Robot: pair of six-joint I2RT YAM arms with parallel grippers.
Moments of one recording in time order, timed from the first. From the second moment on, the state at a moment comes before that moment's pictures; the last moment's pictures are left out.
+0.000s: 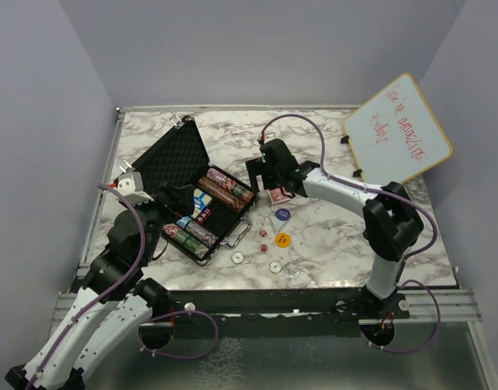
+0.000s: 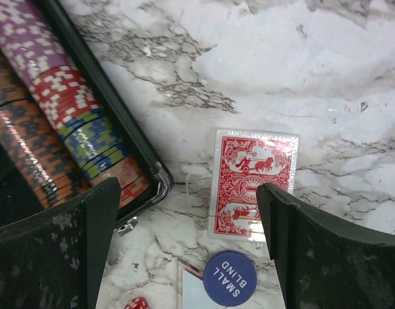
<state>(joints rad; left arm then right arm) -0.59 0.42 0.69 -0.39 -0.45 -0.58 0.72 1.81 1.31 -0.25 0.18 0.27</state>
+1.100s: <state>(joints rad) -0.59 0.44 0.68 -0.38 -0.42 -0.58 0.60 2.02 1.39 -0.33 0.14 0.26</state>
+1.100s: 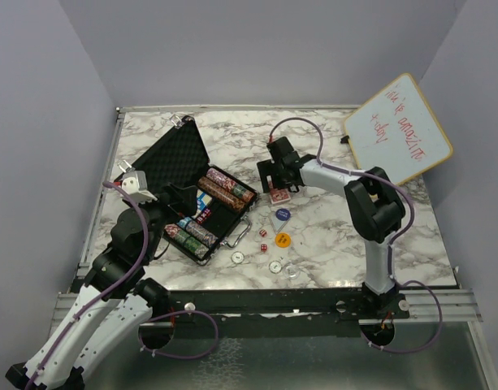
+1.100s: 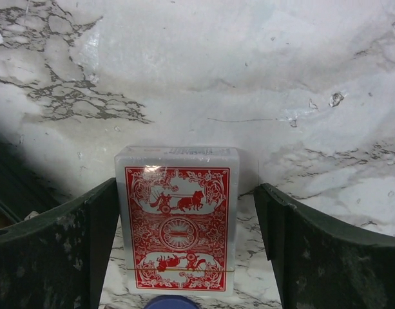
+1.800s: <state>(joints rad) -0.59 0.52 0.68 -0.37 -0.37 -0.58 0.60 1.71 1.17 -0.11 0.19 0.45</state>
